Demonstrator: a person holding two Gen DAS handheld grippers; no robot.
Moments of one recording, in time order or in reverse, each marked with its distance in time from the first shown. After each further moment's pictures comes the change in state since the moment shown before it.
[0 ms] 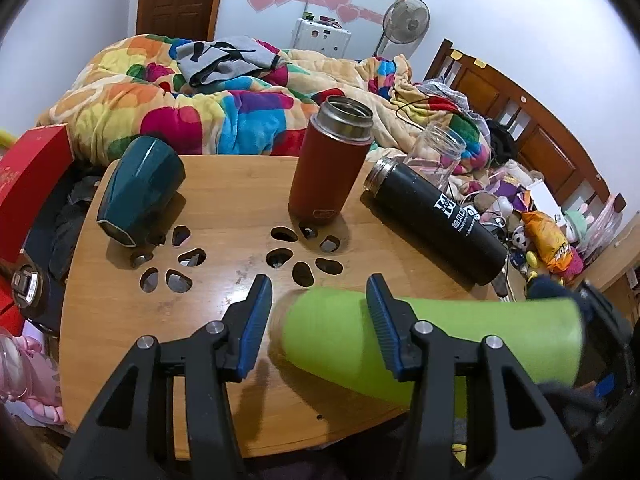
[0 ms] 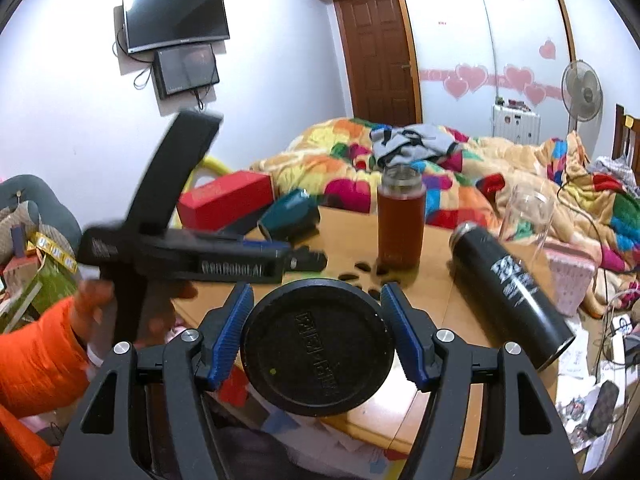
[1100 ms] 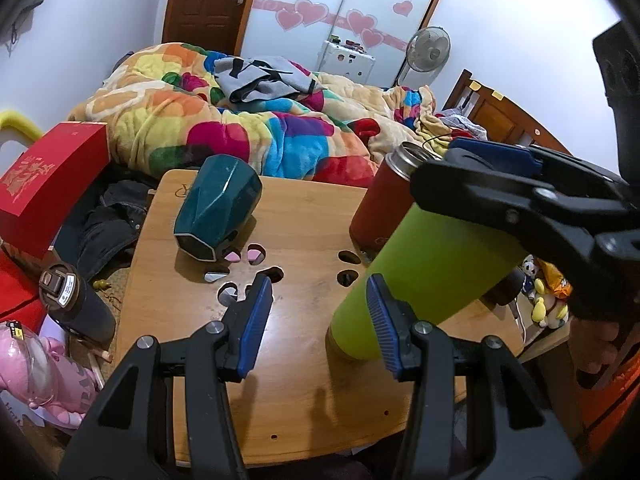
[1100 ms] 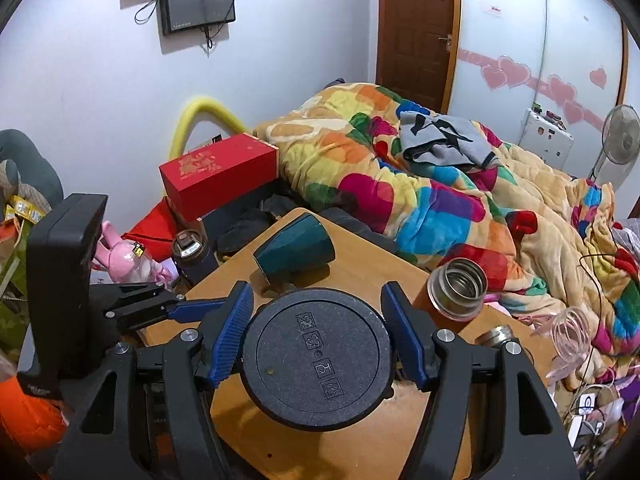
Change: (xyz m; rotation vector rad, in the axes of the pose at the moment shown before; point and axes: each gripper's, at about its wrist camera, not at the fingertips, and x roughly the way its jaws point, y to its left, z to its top) left arm -0.036 0.062 0.003 -0.062 -0.083 0.029; right arm 0.111 0.040 0.117 -0.168 0.230 -0.026
